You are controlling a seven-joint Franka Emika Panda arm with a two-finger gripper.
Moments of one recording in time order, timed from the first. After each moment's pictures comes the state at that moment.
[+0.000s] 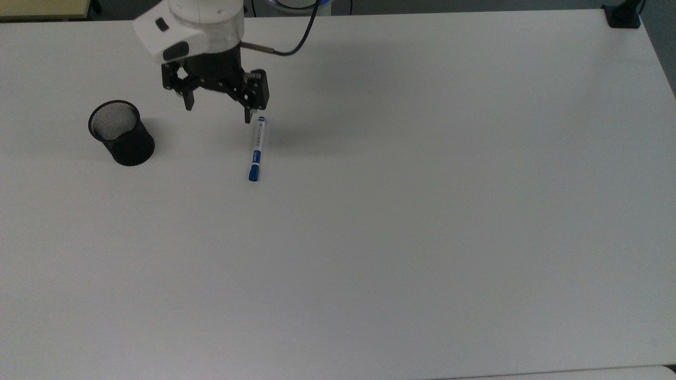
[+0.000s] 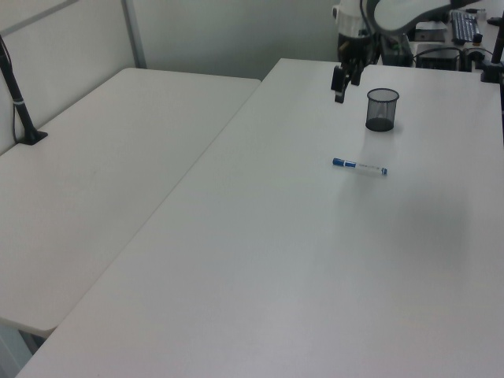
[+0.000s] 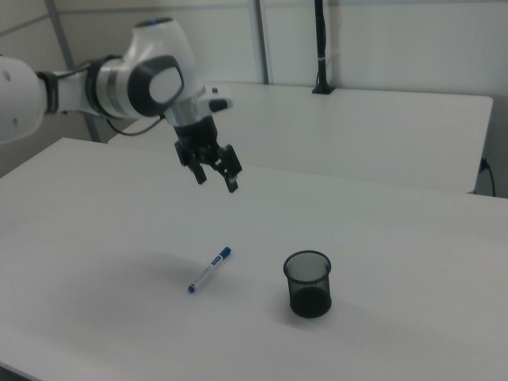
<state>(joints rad) -0.23 0.15 0.17 -1.72 -0.16 1.98 0.15</state>
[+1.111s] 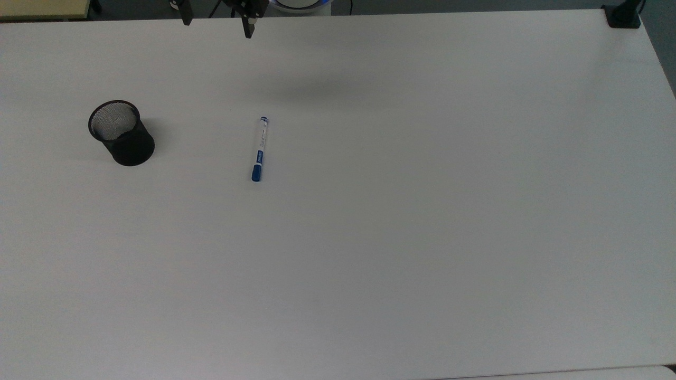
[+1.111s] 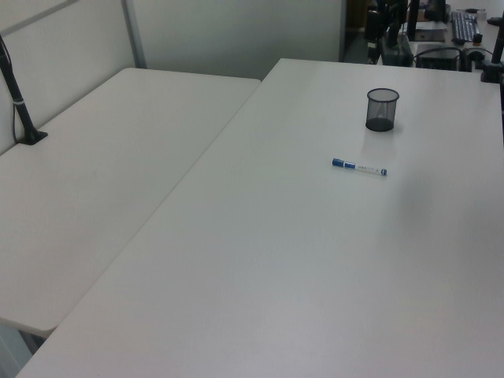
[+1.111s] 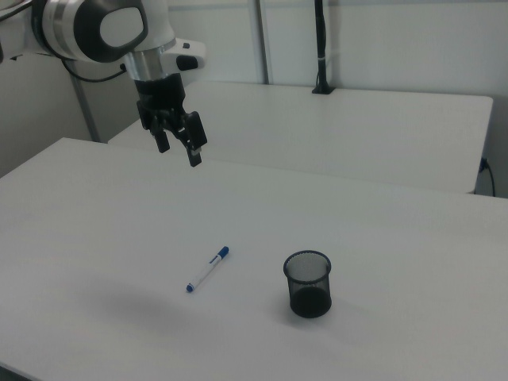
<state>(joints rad) -0.11 -0.03 0.01 -1.67 -0.01 1.70 0.12</state>
